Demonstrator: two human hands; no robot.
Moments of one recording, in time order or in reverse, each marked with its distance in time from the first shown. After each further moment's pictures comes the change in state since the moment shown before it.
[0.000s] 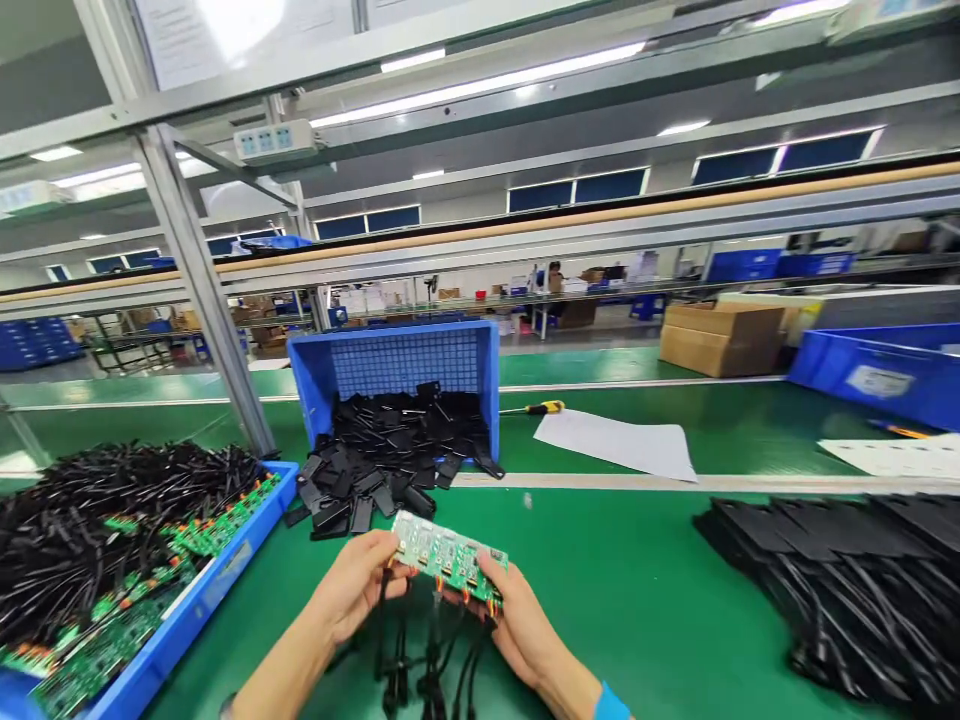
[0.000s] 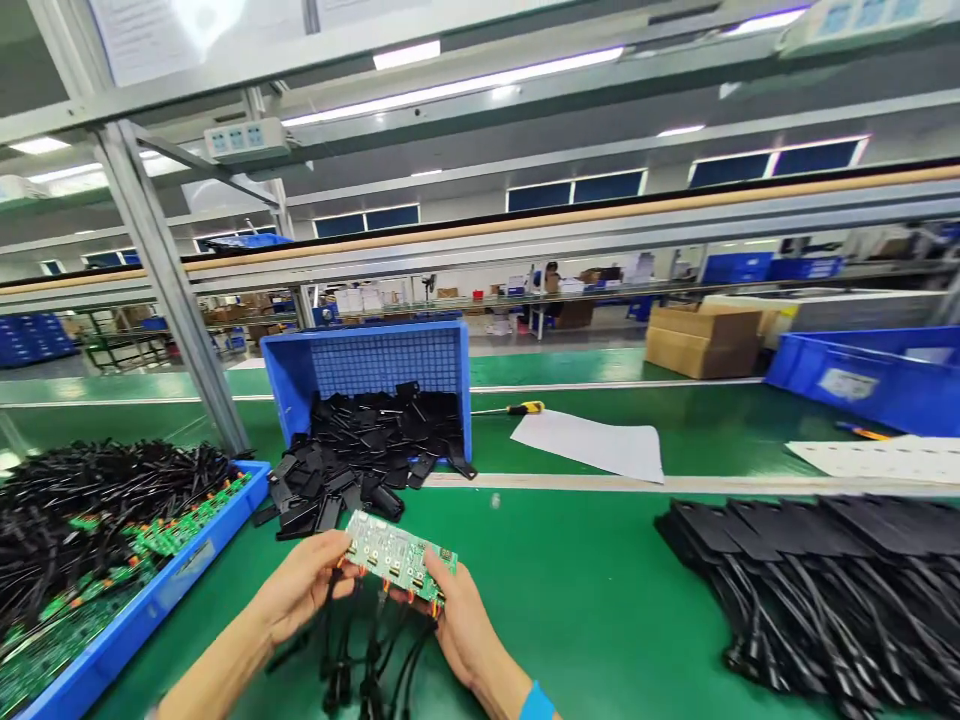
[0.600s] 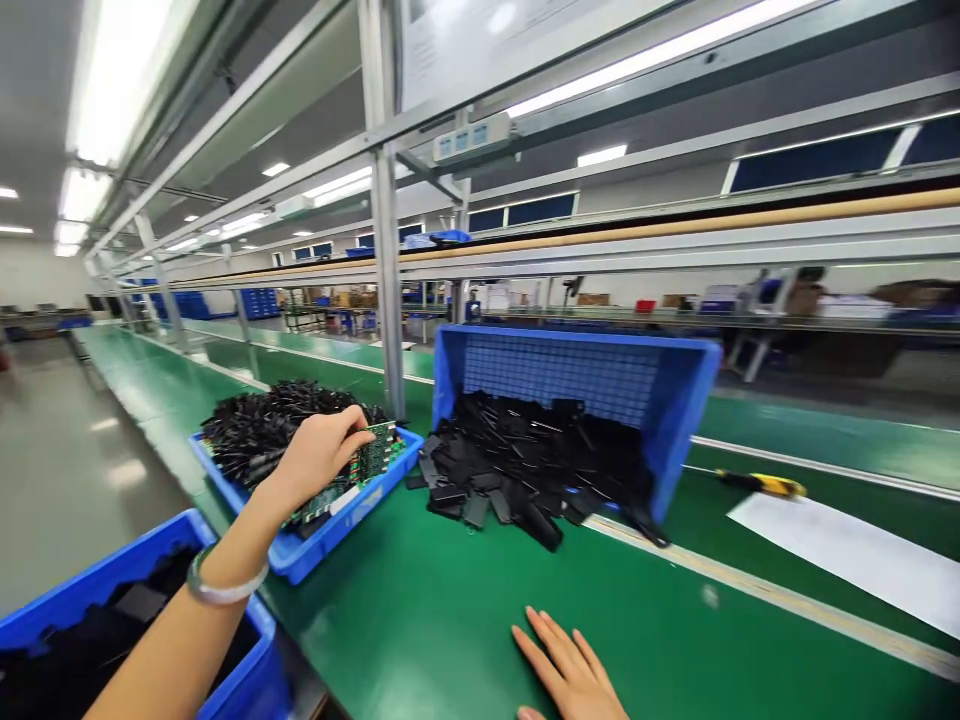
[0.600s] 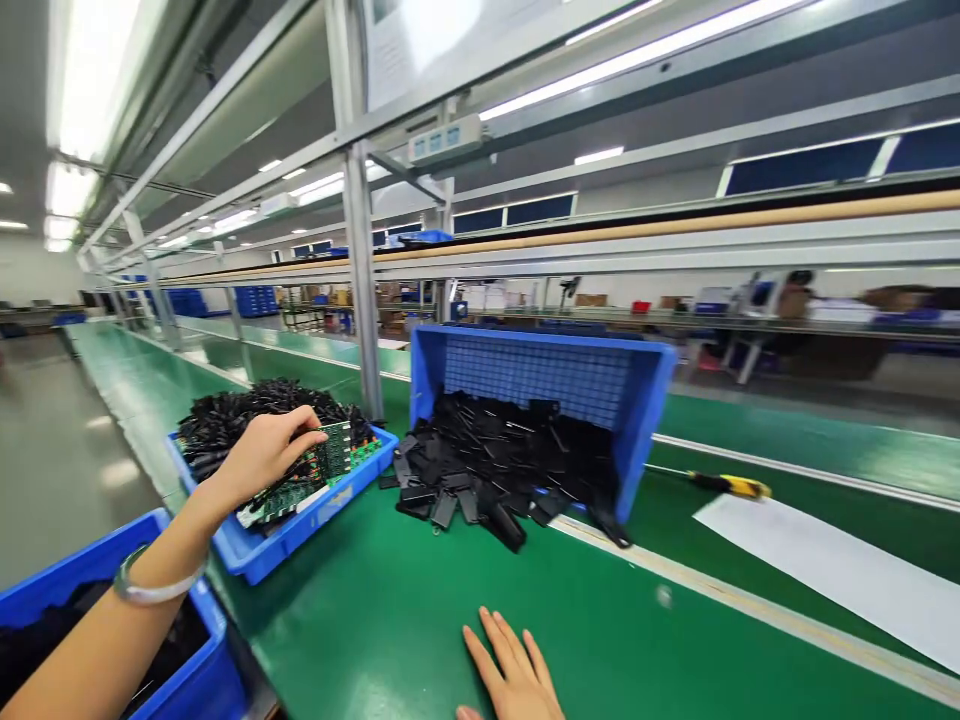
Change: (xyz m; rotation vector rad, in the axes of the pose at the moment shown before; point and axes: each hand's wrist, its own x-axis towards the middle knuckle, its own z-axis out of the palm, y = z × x) left_hand -0.129 0.143 -0.115 1.654 0.691 0.729; right_hand 0.004 0.047 -0.015 -1.799 -0.724 -0.395
